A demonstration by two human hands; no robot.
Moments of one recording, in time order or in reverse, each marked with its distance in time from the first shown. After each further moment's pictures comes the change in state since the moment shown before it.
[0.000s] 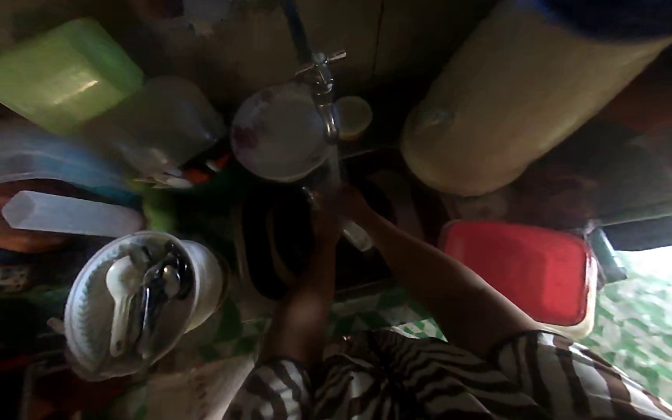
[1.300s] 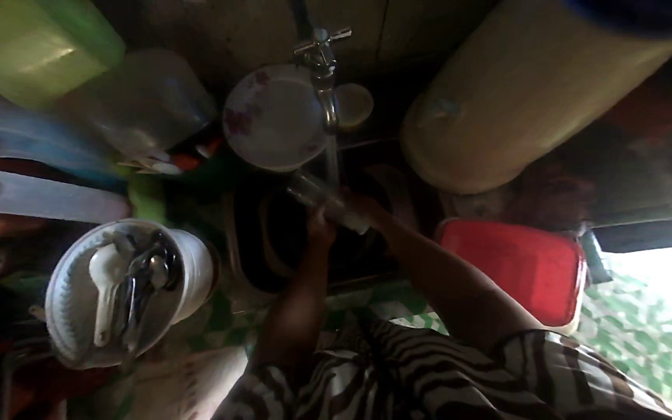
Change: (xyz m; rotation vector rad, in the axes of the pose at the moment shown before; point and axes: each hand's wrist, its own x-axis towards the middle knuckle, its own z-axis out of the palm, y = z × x) left_hand -0.013 -0.006 -0.007 -0.561 -0.039 -0.341; right_hand -0.004 0.049 -0.025 -0.256 -0.162 0.009
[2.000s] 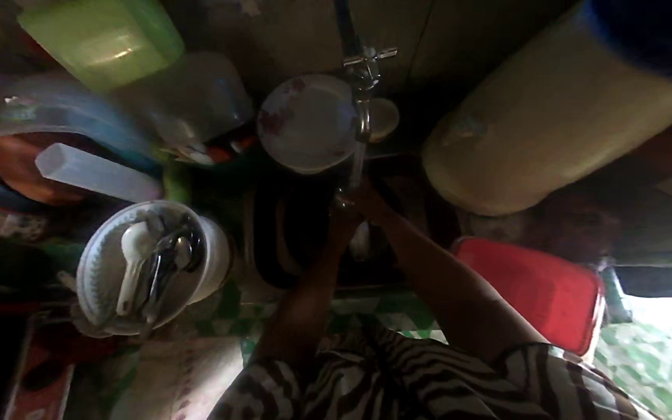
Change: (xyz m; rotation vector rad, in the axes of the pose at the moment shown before) left_hand -0.013 0.012 0.004 1.000 -0.040 0.246; right_hand 0.012 -0.041 0.002 0.445 0.045 -0.081
